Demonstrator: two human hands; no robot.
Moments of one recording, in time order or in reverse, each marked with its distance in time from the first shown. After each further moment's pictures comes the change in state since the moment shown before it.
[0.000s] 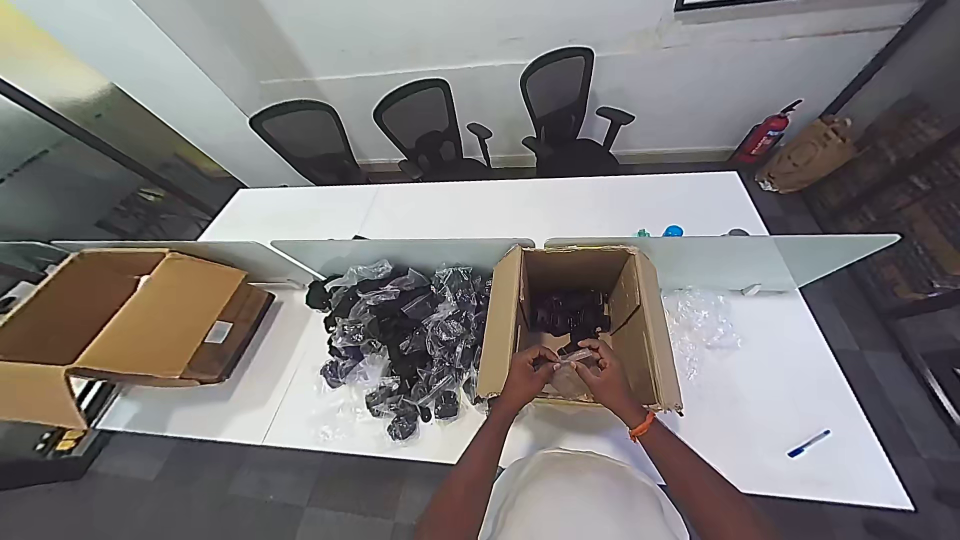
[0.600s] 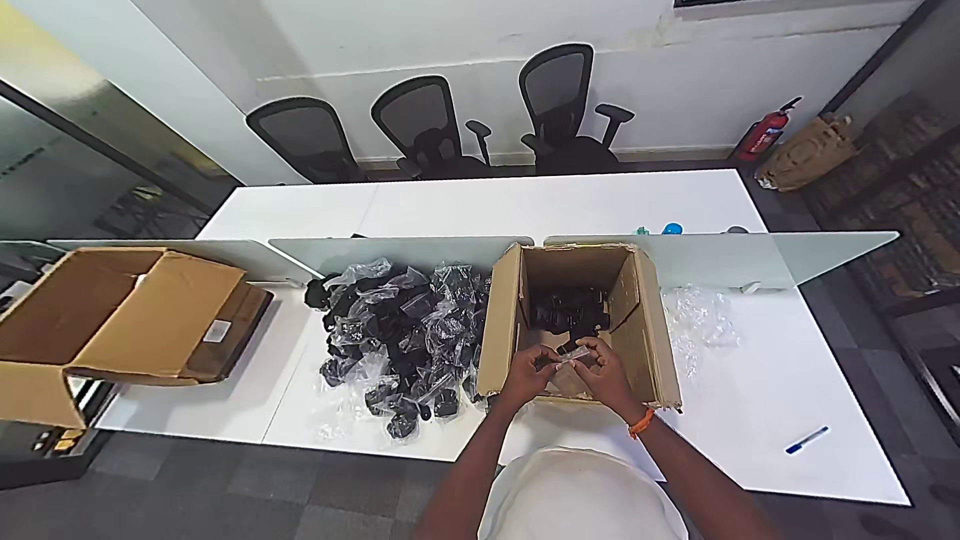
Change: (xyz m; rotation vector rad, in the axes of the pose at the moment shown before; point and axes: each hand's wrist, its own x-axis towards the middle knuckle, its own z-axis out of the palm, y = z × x) left_hand -0.001 -0.001 0.001 -0.014 -0.056 -0.003; right_hand 0.002 0.001 0.000 0.022 -0.028 -0.035
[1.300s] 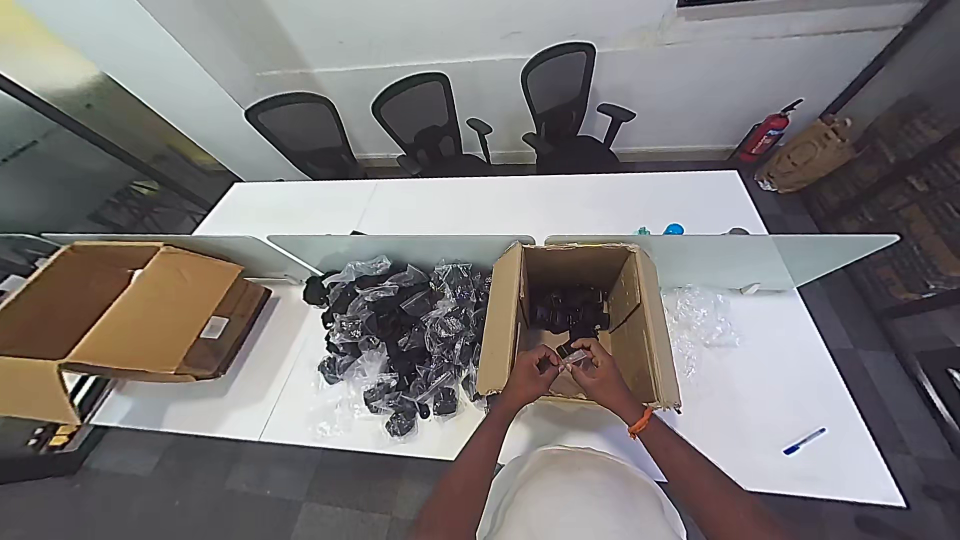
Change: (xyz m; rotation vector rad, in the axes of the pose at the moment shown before) left_hand 0.000 -0.002 0.001 0.103 -0.050 -0.001; right_hand -0.001 -0.001 0.001 -0.074 -0.108 0.074
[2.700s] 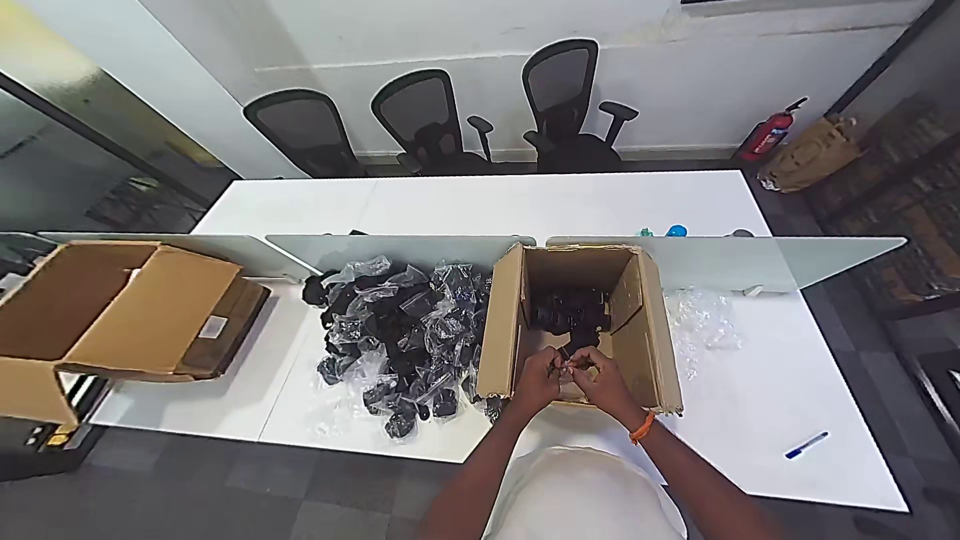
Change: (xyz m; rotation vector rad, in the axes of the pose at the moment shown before) left_hand 0.003 0.008 0.018 0.164 0.034 -0.034; right_hand 0.001 0.007 0.001 -0.049 0.006 -0.070
